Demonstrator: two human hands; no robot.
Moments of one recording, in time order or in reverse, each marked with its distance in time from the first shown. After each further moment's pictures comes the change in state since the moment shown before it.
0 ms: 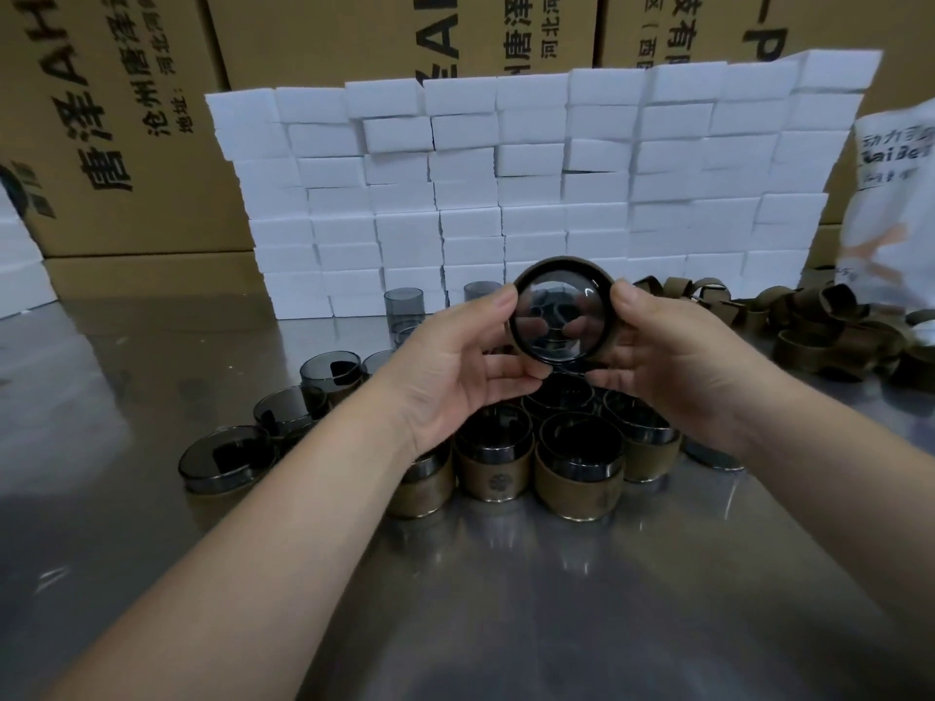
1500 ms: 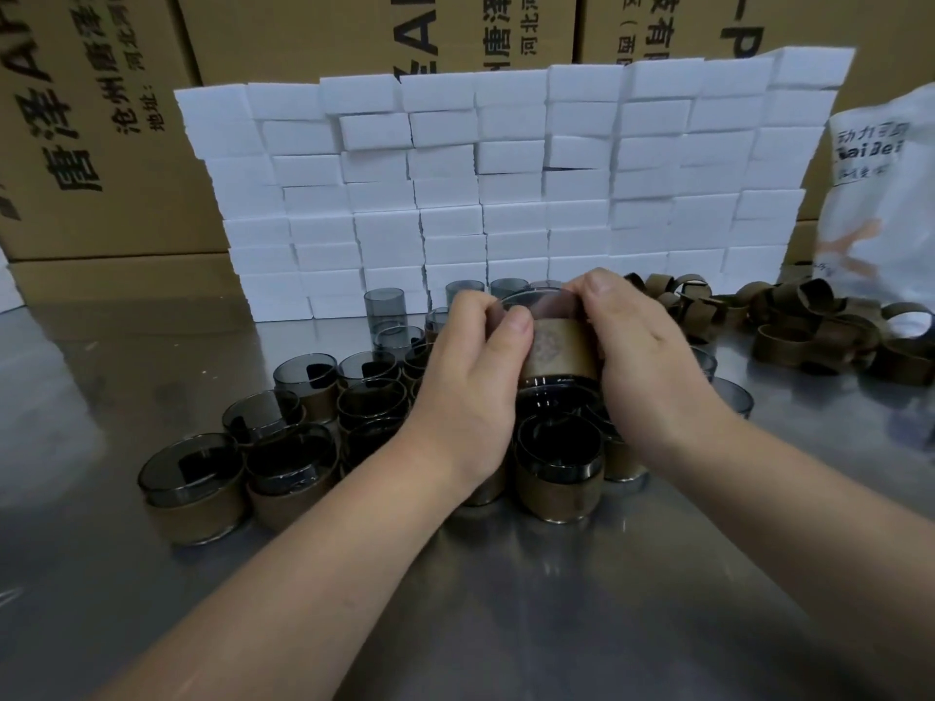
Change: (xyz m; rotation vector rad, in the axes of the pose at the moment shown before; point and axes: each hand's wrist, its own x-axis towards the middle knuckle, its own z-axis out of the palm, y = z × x) left_hand -0.003 -0.028 0.032 0.433 0.258 0.473; right_hand -0.002 0.009 0.030 -0.309 0.306 -0.384
